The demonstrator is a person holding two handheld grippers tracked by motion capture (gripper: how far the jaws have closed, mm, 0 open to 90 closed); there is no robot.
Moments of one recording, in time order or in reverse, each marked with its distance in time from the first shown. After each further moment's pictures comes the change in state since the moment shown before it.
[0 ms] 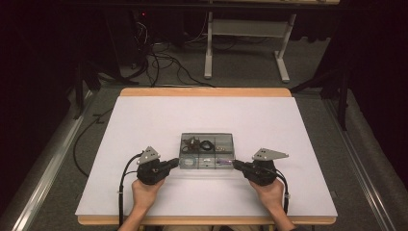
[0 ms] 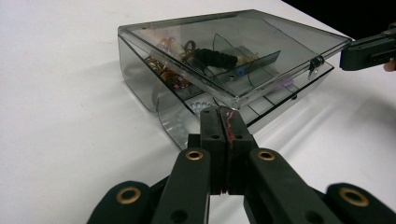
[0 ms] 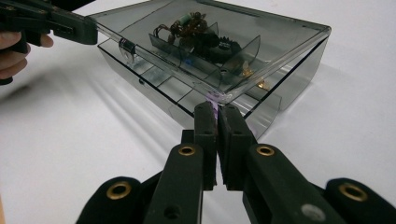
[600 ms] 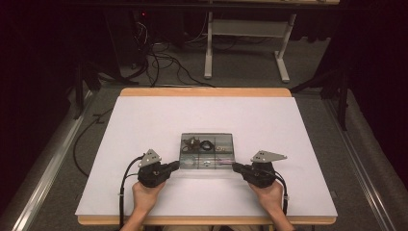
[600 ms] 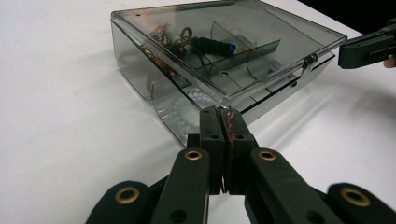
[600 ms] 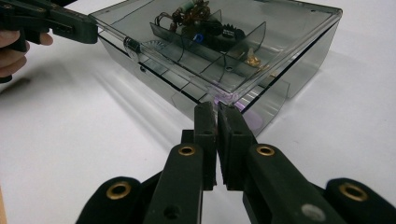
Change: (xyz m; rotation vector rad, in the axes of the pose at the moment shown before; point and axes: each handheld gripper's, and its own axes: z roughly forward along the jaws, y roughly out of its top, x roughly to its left) left arm -0.002 -0.007 0.001 0.018 -0.001 0.004; right arm 0.001 -0.006 0.003 0.023 0.007 0.011
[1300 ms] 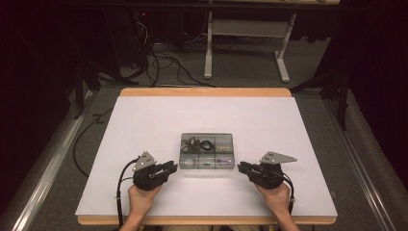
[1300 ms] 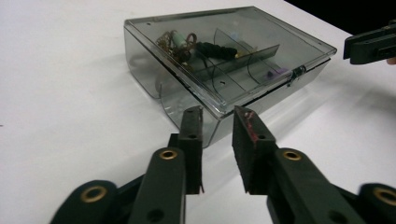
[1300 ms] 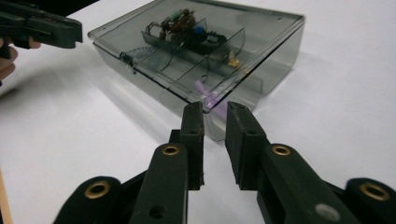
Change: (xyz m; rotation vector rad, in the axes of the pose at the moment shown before) left arm -0.002 -0.001 -0.018 -0.043 0.028 0.004; right arm -0.009 -0.006 -0.020 -0.045 -0.024 0.021
